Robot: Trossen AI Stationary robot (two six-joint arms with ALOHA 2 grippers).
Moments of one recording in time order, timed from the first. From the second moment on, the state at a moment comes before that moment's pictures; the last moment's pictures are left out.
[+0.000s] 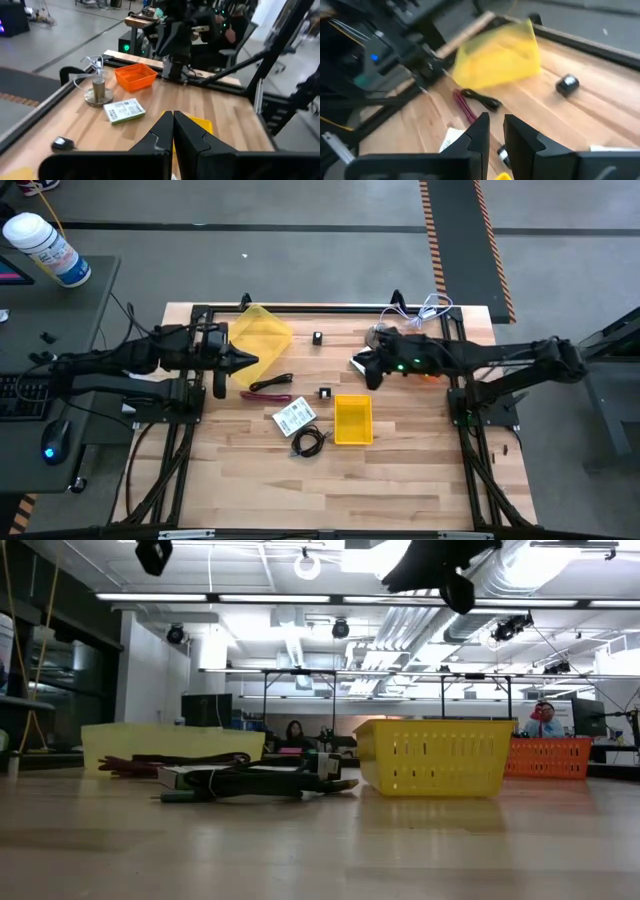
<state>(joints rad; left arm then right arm) 0.20 0.65 0.78 -0.37 -0.02 -0.17 -0.04 1.19 0.97 -0.25 0.26 0.65</state>
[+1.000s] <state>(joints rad) 0.20 0.65 0.79 -0.43 -0.05 -0.14 -0.23 1.95 1.59 -1.09 0.12 0.65</state>
